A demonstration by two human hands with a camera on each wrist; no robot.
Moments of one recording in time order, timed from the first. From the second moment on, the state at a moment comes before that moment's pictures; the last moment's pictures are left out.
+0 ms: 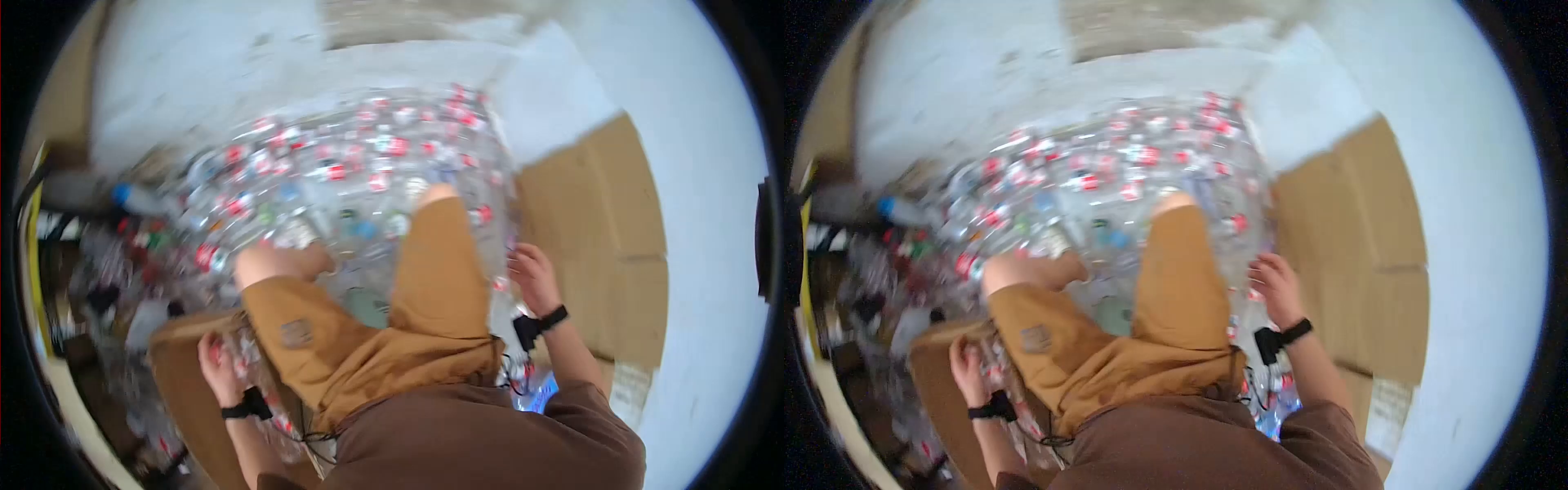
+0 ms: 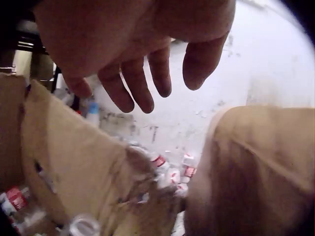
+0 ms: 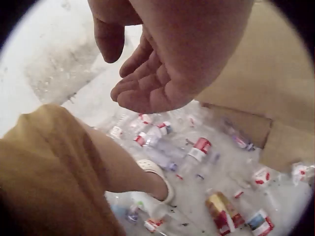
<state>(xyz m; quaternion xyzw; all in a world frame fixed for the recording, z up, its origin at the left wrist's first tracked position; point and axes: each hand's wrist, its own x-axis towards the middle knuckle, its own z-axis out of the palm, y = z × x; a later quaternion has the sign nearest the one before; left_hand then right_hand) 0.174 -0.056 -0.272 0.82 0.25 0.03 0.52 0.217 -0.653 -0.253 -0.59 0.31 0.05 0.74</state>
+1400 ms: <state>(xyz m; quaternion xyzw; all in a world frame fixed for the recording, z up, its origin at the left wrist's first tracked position) 0.357 -0.228 -0.229 0.95 0.10 -0.11 0.28 0.142 -0.714 -0.610 -0.74 0.51 0.41 0.17</state>
